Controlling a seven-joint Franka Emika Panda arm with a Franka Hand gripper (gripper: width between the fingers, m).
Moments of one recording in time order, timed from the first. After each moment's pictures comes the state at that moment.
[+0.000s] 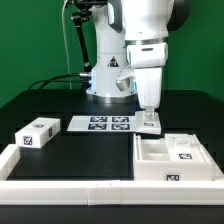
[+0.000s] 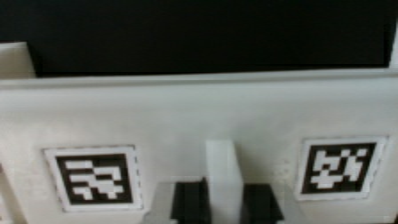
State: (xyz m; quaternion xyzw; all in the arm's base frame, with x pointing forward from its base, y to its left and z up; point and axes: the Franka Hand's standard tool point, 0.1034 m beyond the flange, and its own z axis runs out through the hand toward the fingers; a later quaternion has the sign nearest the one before) arm 0.432 0.069 0.063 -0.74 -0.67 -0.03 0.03
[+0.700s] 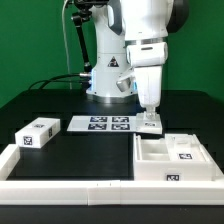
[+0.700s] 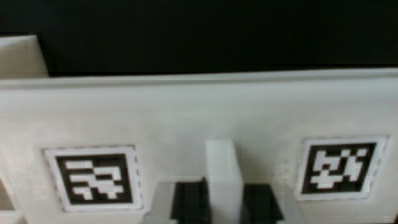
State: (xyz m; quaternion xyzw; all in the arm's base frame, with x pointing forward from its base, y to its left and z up) arm 0.437 0.073 0.063 -0.74 -0.67 -0.07 0.01
